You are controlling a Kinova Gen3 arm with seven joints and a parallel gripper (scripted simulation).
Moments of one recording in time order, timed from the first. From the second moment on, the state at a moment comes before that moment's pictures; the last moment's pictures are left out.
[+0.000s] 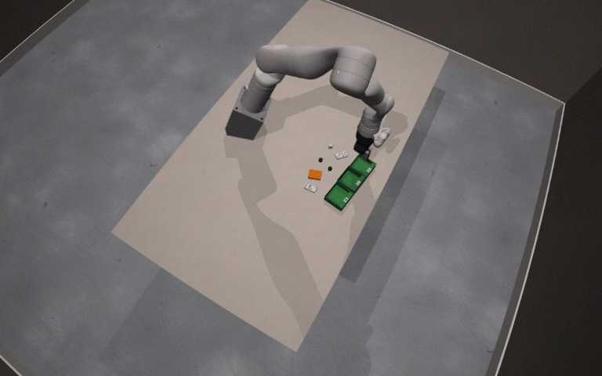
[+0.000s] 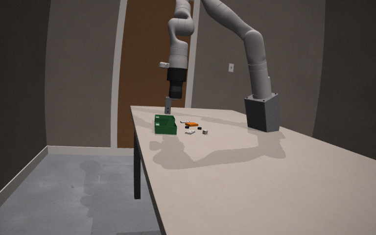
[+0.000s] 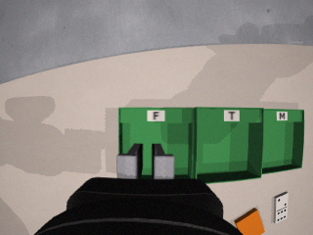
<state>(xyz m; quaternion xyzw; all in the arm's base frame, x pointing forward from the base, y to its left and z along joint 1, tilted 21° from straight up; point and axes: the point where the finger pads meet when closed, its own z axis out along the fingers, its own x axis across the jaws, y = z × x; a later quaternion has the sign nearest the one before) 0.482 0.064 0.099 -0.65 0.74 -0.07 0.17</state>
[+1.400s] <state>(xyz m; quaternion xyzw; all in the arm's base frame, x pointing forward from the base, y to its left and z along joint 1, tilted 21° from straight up) 0.431 0.030 0.182 -0.55 0.81 -0.05 0.18</state>
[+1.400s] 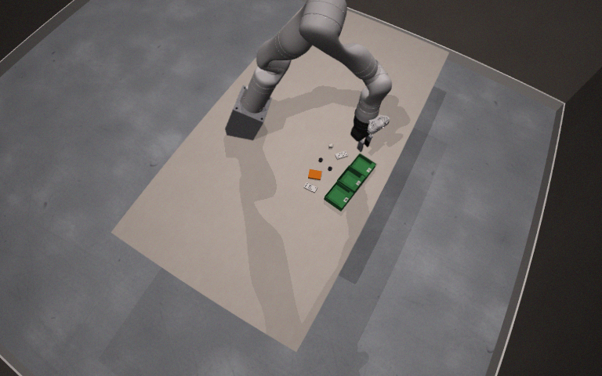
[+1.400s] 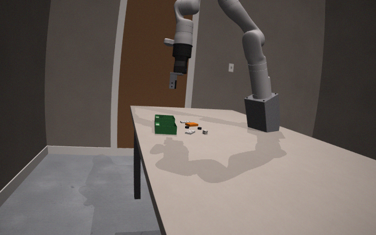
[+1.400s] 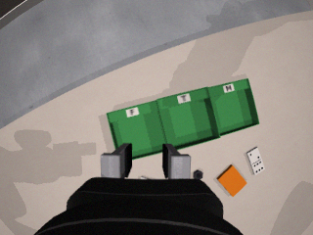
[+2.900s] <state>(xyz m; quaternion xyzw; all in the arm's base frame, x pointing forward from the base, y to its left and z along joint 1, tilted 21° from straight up) 0.379 -0.010 0.046 -0.55 0.82 -0.05 0.18</state>
